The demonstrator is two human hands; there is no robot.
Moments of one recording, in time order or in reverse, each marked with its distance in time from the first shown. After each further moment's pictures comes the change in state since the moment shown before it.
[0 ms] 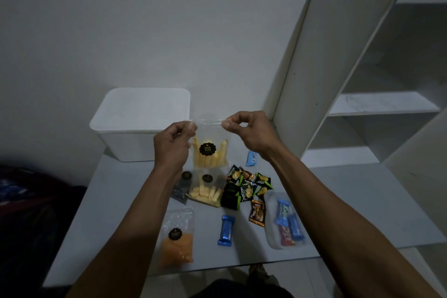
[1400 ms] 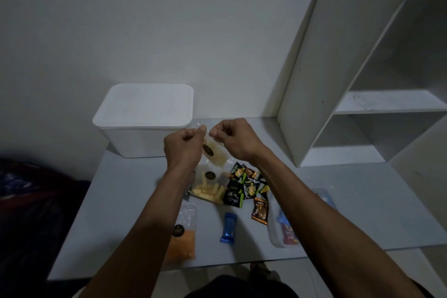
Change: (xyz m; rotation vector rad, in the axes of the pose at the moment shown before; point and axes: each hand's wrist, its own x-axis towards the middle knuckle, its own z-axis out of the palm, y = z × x) left_hand -0.014 0.006 0.017 0.209 0.146 -0.109; right_hand 0.003 0.009 0.041 -0.133 -0.136 -0.022
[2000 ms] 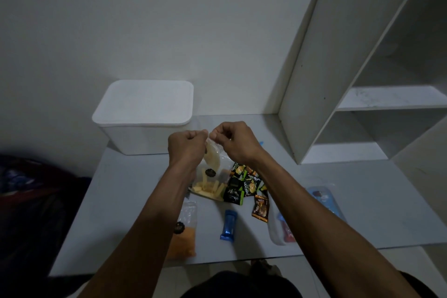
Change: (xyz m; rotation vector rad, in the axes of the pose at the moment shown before) left_hand -0.004 0.003 0.006 0.049 -0.041 -0.125; right_hand -0.006 0.010 0.007 -0.023 0.034 -0.004
